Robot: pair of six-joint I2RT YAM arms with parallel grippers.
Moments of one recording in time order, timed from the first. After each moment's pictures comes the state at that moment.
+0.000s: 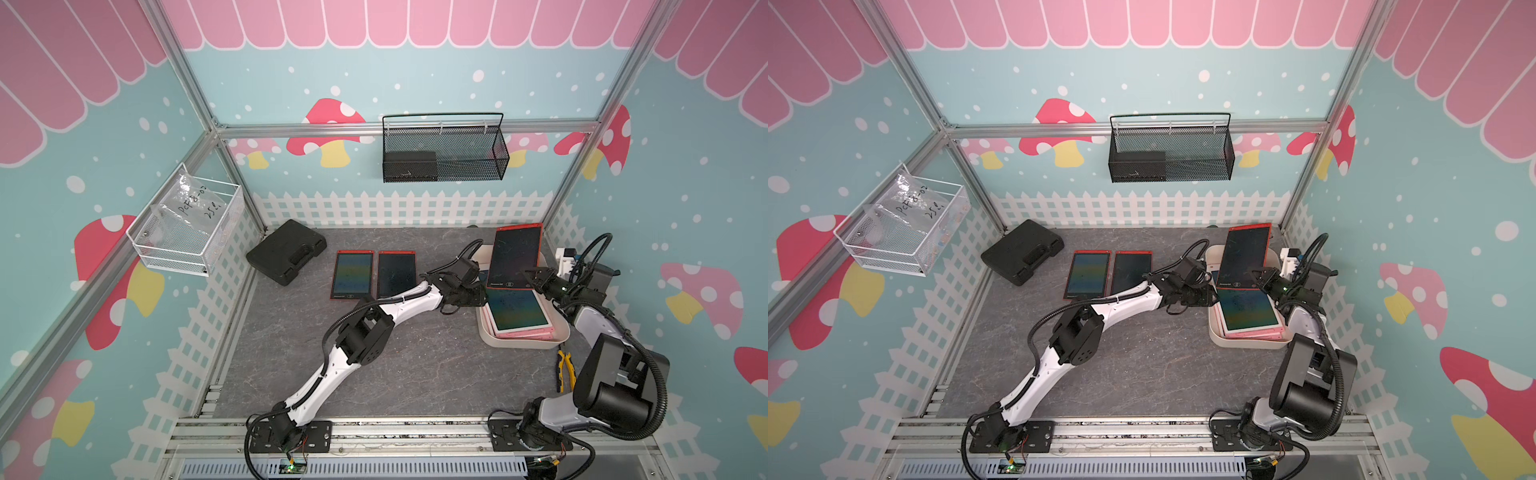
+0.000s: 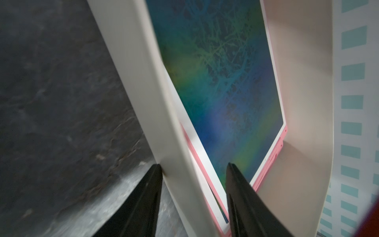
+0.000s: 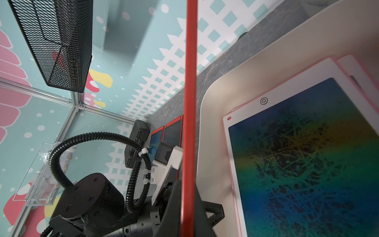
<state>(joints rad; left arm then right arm) -0.89 2.59 2.24 -0.40 0.26 -0.75 -0.46 1.46 0.81 0.12 -0.96 0.55</state>
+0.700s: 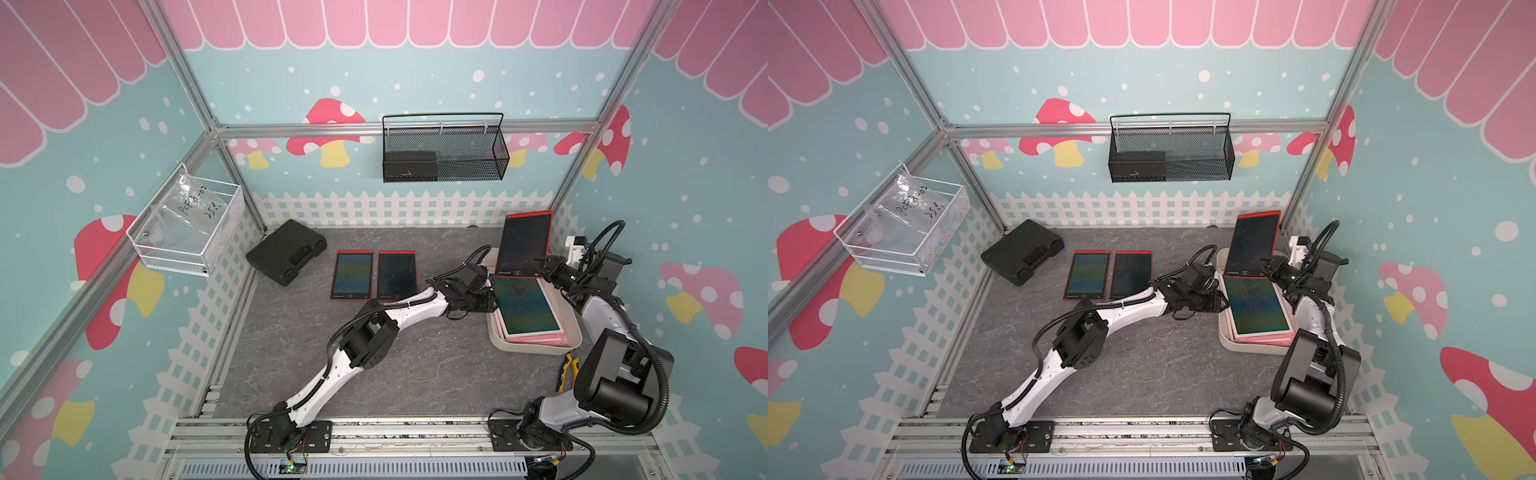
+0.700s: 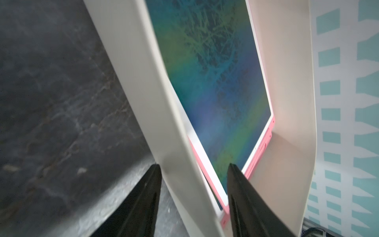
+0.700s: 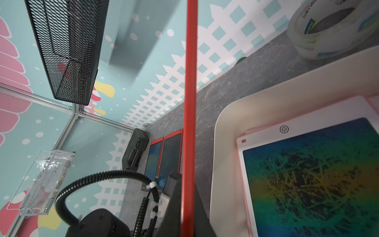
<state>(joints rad) -0.92 2.52 2.12 -0.30 0.30 -0.76 -0.48 1.50 0.98 0.05 -0.96 0.53</state>
